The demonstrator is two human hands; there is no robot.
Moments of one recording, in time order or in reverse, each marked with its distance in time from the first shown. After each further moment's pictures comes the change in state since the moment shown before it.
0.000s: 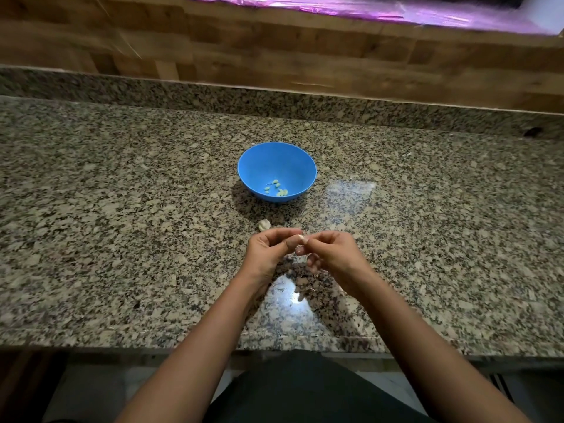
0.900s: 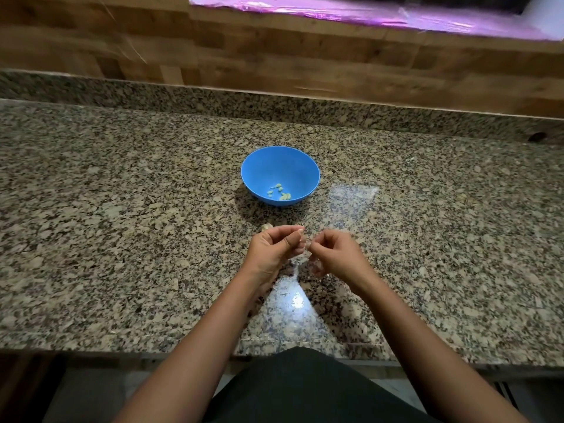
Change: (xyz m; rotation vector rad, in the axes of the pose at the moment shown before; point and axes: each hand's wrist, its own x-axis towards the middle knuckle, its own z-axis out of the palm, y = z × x) left_hand 0.005 0.007 0.003 -0.182 -0.009 -0.045; right_hand 0.013 0.007 -0.004 -0.348 0.080 -0.042
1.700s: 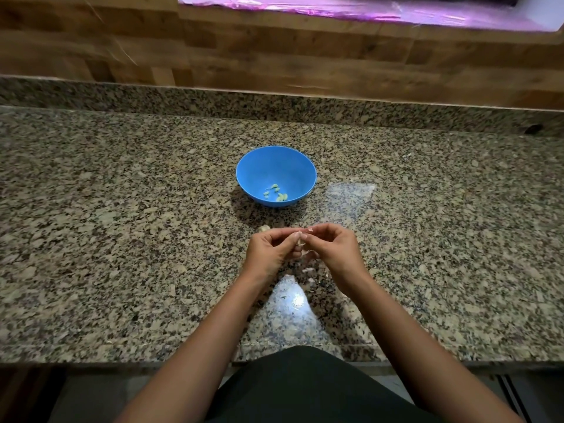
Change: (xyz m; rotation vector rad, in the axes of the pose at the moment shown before) left_hand 0.002 0.002 0.004 0.343 0.044 0.081; right_hand 0.004 -0.003 0.010 0.394 0.118 -0.064
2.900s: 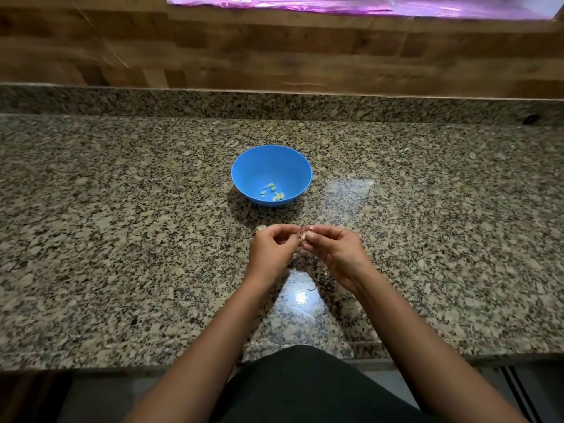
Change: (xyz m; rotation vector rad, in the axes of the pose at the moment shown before) left_hand 0.002 -0.002 0.010 0.289 0.118 0.042; right_hand 0.008 0.004 -0.011 0.437 -0.005 0.210
